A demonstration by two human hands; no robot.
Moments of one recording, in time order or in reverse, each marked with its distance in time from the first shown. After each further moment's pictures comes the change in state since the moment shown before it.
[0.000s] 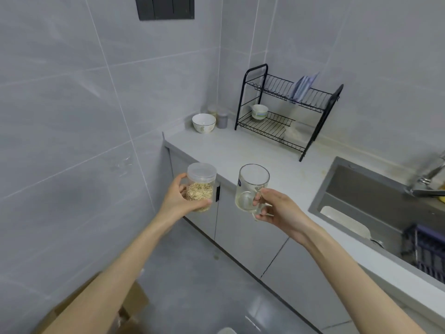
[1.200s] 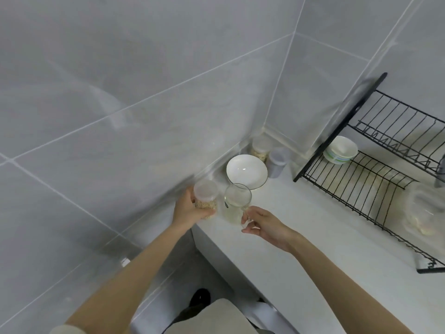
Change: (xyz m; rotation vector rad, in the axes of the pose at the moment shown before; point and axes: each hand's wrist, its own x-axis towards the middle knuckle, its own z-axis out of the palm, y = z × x) left_hand 0.531 -0.100 -0.101 0.098 0.087 -0.255; right_hand 0.562 -0.039 0.055 -0.056 -0.231 0.287
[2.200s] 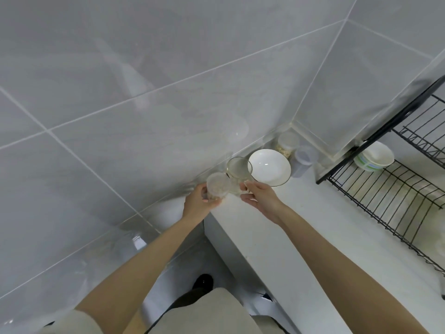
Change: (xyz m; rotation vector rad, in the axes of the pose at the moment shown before) left_hand 0.000 -0.026 -0.008 0.087 0.073 -0.040; right_hand 0.063 -0.033 0.036 -0.032 0.108 -0.013
